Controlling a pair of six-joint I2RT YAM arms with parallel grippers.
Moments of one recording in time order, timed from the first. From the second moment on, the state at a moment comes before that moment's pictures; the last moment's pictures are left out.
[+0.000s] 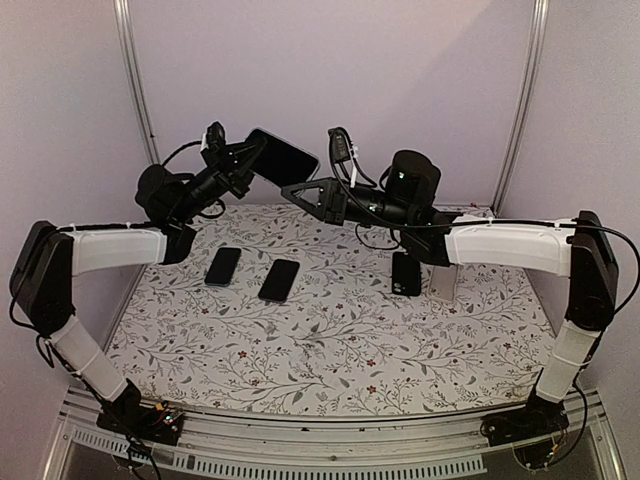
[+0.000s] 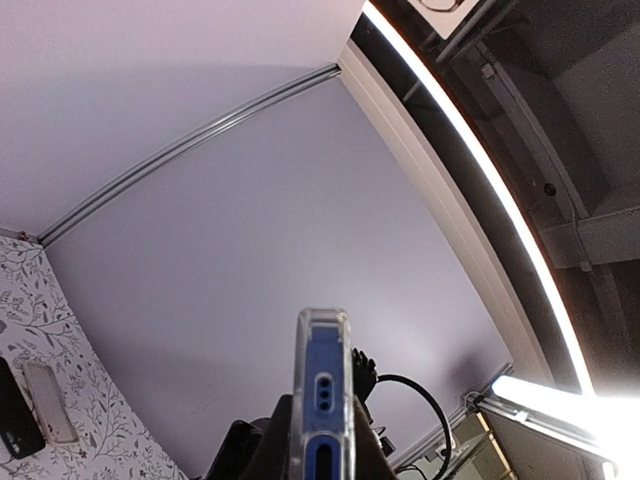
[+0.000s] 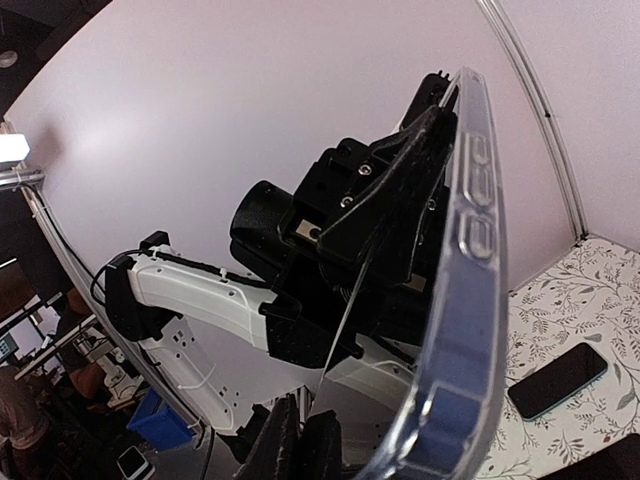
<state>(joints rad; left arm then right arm) -0.45 1.61 1.01 1.21 0.60 -1.51 0.87 1.79 1.37 0.62 -0.58 0.63</state>
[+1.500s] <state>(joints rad) -0.46 1.70 1.01 1.26 0.61 -1.88 0.80 1.71 1.24 0.66 -0.61 0.45</state>
